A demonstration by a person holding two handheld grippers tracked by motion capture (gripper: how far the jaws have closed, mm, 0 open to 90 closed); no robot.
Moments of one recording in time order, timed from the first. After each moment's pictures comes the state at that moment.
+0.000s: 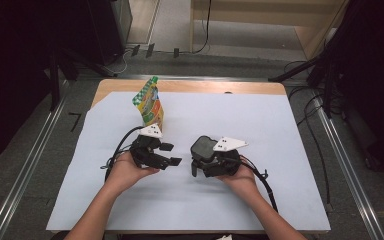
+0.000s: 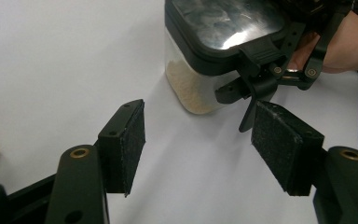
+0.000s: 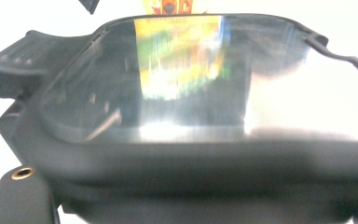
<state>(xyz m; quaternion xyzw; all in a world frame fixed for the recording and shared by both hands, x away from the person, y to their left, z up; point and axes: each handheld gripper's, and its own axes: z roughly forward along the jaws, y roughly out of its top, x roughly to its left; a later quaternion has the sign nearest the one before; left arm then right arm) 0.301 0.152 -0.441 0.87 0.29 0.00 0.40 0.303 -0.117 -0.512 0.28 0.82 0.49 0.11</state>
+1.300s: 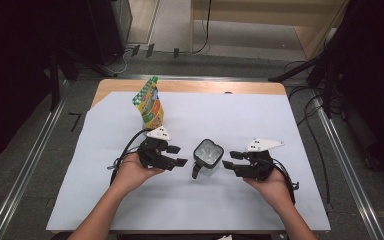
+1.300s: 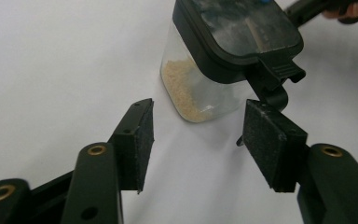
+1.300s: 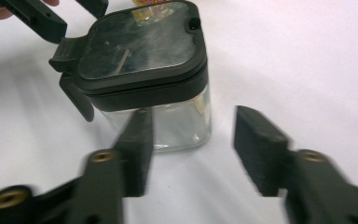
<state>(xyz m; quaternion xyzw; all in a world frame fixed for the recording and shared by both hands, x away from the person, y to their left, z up) 0.301 0.133 -0.449 0.88 0.28 0.01 0.39 0.279 -0.193 -0.478 0.34 0.82 0.46 0.07</state>
